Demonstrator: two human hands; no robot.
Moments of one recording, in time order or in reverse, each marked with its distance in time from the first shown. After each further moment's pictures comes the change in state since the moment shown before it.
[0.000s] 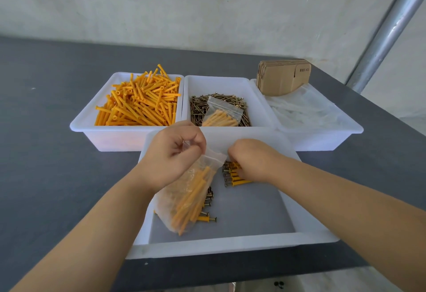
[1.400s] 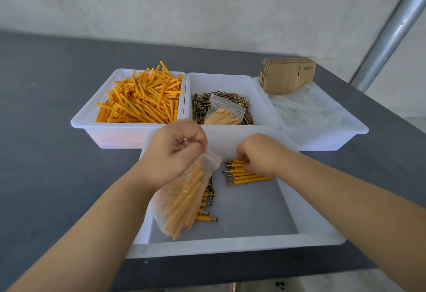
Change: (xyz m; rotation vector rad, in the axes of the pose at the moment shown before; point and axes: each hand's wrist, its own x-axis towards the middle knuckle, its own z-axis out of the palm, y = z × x) left_hand 0.001 -0.001 0.001 0.013 0.018 0.010; right_hand 0.001 0.015 -0.001 0.130 -0.055 0.091
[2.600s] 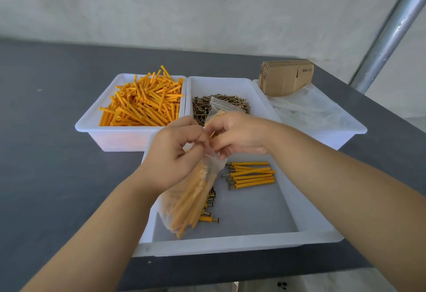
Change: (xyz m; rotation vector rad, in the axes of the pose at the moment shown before) left_hand -0.002 0.011 -0.004 0.174 0.016 0.076; right_hand 0.010 -0.032 -0.056 1.267 -0.247 -0.188
